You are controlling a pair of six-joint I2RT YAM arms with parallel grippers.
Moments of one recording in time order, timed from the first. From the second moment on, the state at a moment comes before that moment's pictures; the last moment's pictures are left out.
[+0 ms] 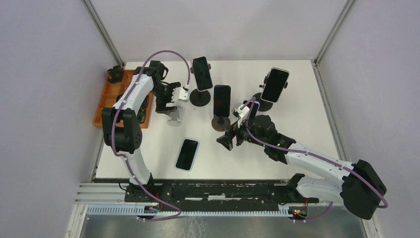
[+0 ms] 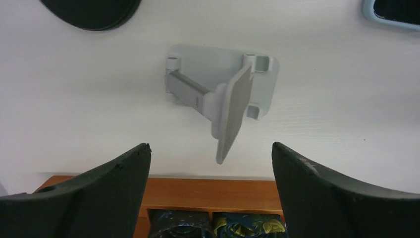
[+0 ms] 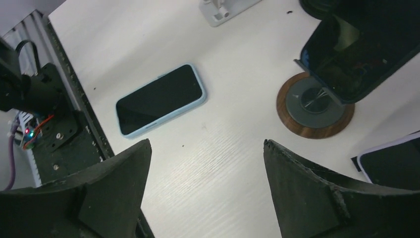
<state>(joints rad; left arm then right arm) -0.13 1.87 1.60 -1.16 0.35 1.57 0.80 1.10 0.56 0.22 -0.25 0.20</state>
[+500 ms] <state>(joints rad) -0.13 1.49 1.72 -1.14 0.58 1.07 0.71 1.38 0.87 0.15 0.02 0.20</state>
